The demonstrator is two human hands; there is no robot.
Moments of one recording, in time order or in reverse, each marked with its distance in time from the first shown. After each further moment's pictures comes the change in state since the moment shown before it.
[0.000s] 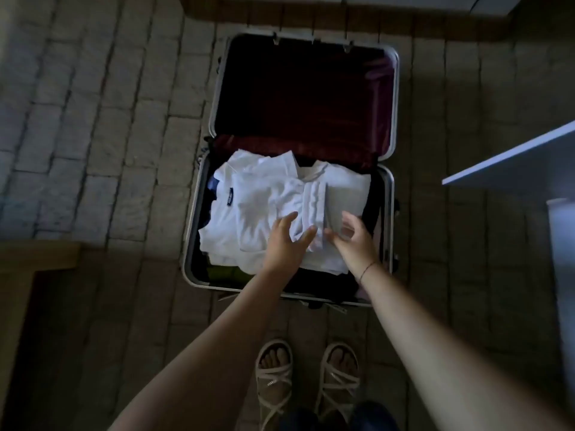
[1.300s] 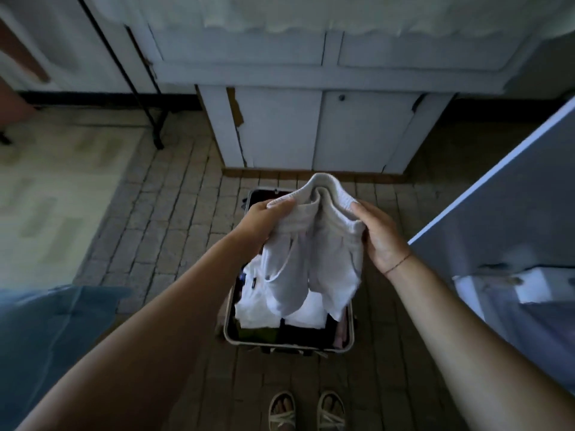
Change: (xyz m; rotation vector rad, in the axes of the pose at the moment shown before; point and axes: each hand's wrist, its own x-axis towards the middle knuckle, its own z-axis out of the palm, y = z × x) left_hand -0.229 0.368 -0.223 -0.418 -0.155 0.159; right_hand -0.262 -0.366 -0.175 0.553 -0.139 -0.328
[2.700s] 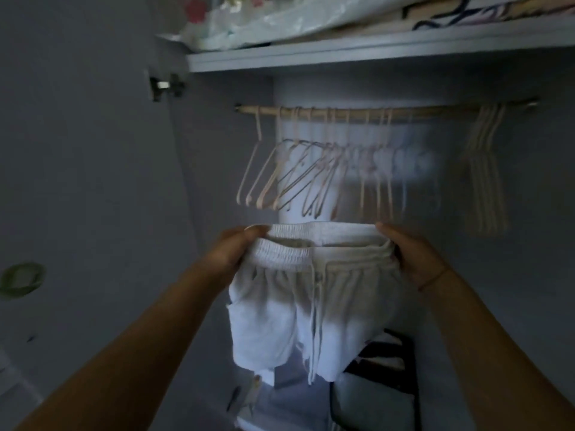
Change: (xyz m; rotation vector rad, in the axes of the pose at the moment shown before) left_hand -0.197 0.262 0.646 0.301 -1.072 0.415; right_hand -0.455 -0.334 -0.460 0.150 1.264 -0.637
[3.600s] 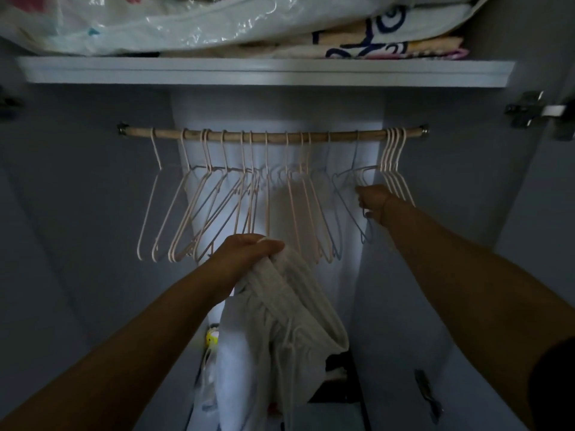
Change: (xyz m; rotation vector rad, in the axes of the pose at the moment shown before) left_hand 0.103 0.036 0.101 0.226 -0.518 0.094; right_hand 0.164 -0.102 -0.072 -0.415 0.391 0.130
